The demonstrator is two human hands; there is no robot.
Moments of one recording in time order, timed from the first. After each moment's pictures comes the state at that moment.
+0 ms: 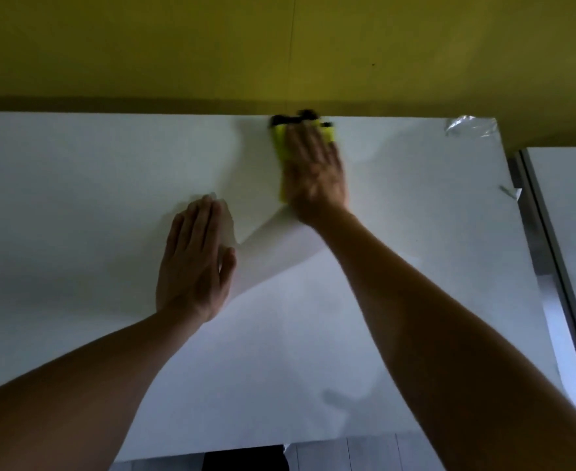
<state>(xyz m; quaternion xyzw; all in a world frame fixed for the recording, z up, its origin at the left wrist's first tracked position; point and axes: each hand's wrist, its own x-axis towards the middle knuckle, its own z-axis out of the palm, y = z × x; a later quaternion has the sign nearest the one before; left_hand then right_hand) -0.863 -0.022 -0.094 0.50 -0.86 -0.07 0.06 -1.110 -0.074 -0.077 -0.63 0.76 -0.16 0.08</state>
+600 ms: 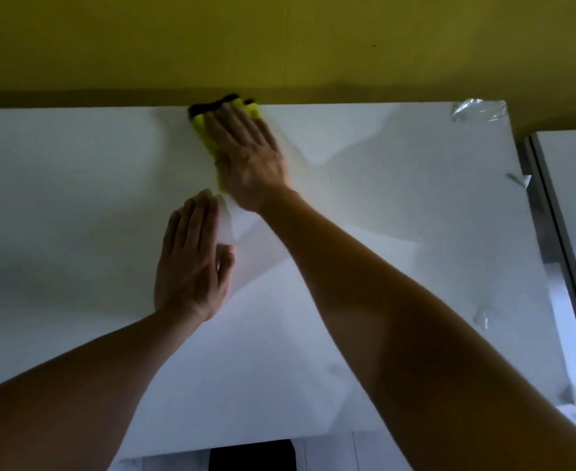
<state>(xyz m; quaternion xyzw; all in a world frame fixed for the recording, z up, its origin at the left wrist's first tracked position) -0.862 -0.023 -0.095 0.50 -0.86 -0.07 0.08 -1.040 -0.114 -0.066 -0.70 0.69 -0.12 0.11</state>
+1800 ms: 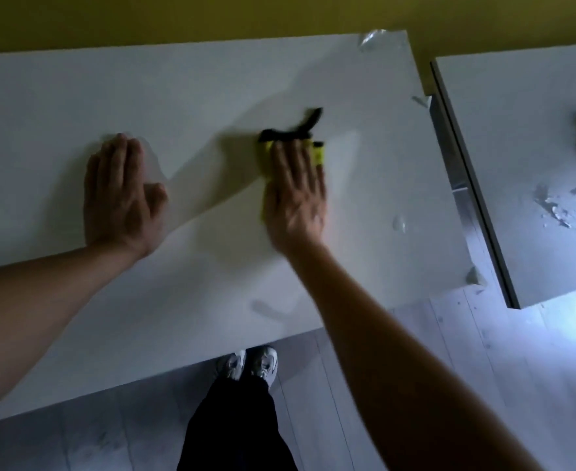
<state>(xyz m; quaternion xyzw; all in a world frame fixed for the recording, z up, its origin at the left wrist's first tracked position) -0.864 -0.020 -0.101 0.49 -0.86 -0.07 0.13 -1.098 0.109 -0.087 -0.51 0.82 -0.26 0.01</state>
